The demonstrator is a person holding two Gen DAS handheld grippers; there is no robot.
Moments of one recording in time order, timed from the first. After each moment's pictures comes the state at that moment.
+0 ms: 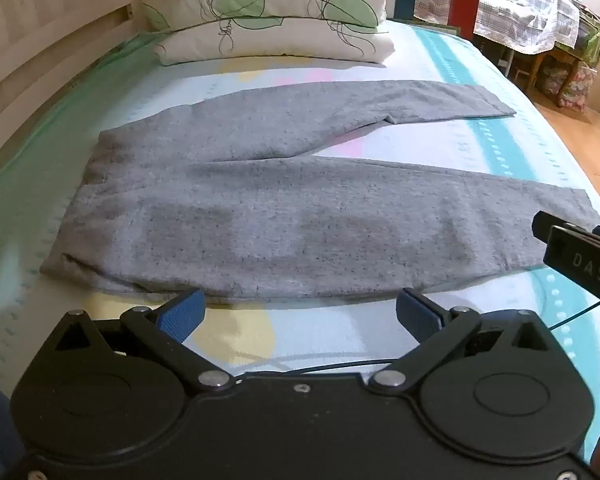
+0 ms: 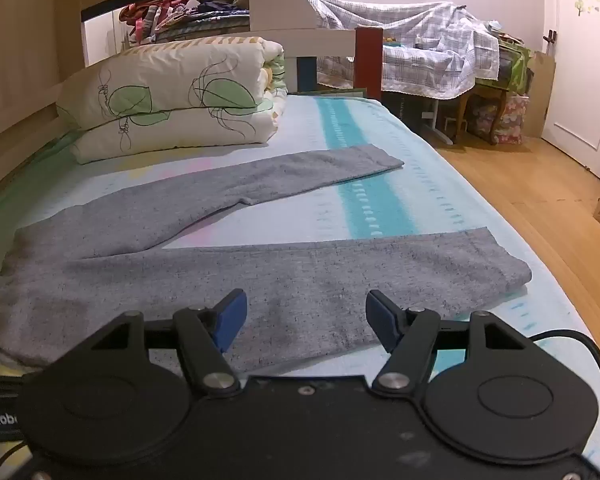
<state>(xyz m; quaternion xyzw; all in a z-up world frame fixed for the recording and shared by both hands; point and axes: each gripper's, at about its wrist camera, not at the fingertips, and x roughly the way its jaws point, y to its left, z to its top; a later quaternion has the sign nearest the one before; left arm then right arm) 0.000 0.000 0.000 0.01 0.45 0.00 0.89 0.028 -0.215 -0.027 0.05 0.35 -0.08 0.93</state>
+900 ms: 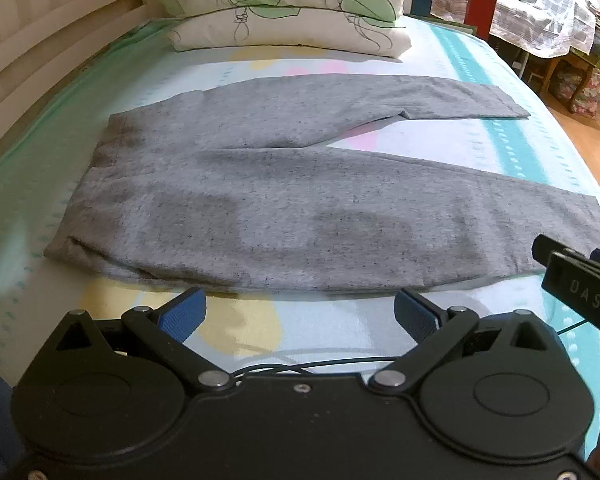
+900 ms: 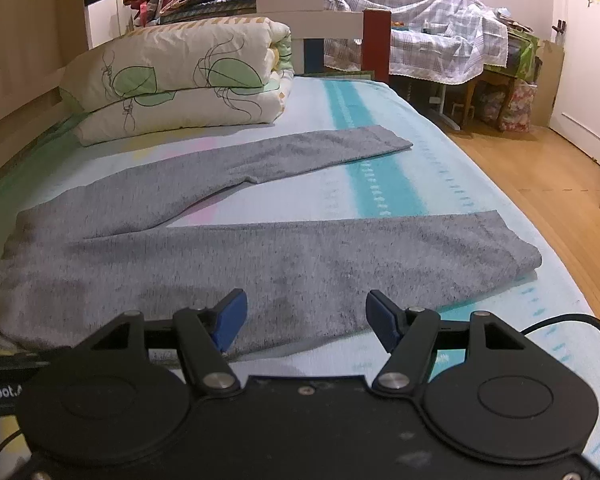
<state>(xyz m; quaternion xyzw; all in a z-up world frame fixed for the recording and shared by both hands) 0.002 0.006 -0.003 -0.01 0.45 0.02 0.89 0.029 -0.213 -0.035 0.04 0.37 -0.07 0.92</state>
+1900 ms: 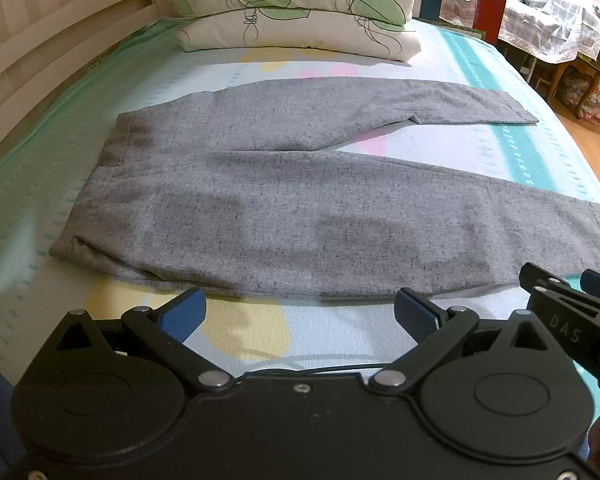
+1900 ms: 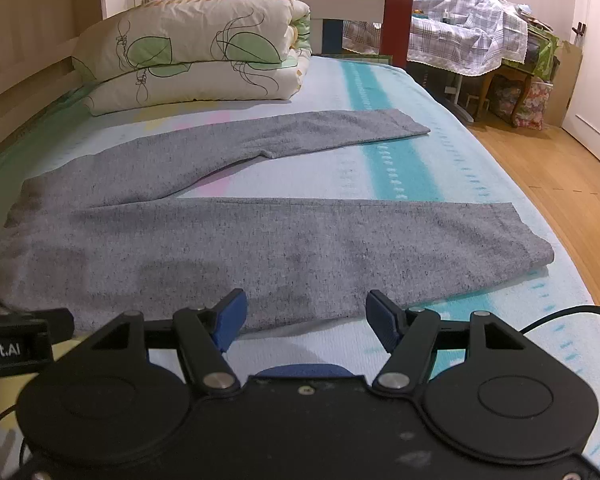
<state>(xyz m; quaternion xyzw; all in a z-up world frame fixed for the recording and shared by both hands) 0.004 0.011 -0.004 -0.01 0.45 0.03 0.89 0.037 -0.205 -0.043 0.02 0.40 -0.05 0.91</state>
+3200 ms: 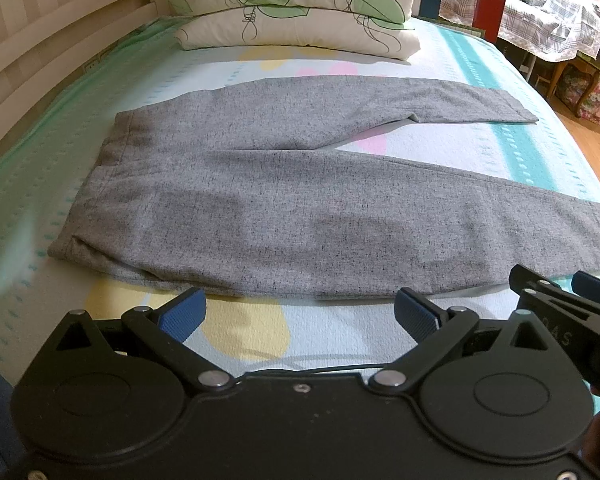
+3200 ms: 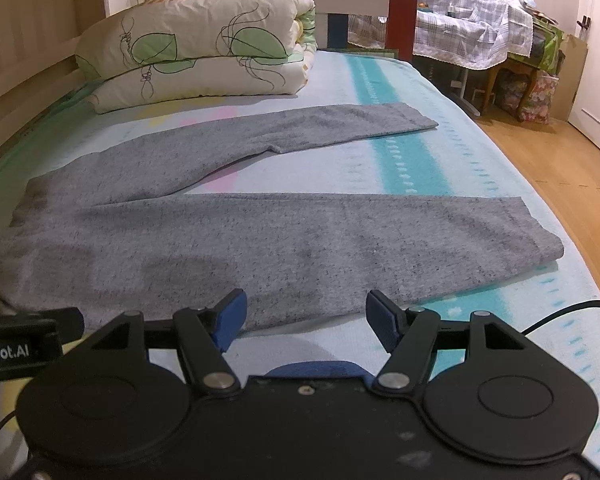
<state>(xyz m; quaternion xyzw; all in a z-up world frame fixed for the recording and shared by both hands) 0.004 0.009 -0.005 -0.01 0.45 0.03 0.89 0.038 -0.207 -0.046 0.03 0.41 -0.04 0.91</state>
